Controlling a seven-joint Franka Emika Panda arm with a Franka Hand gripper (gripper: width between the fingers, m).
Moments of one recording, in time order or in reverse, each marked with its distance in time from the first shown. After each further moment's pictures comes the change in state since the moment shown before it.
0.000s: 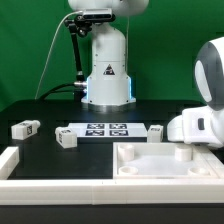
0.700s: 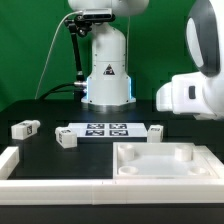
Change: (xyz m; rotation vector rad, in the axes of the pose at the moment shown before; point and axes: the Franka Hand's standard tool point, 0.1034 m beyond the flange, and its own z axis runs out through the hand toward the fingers) arm -0.049 0.030 -0.070 0.007 -0.097 0.002
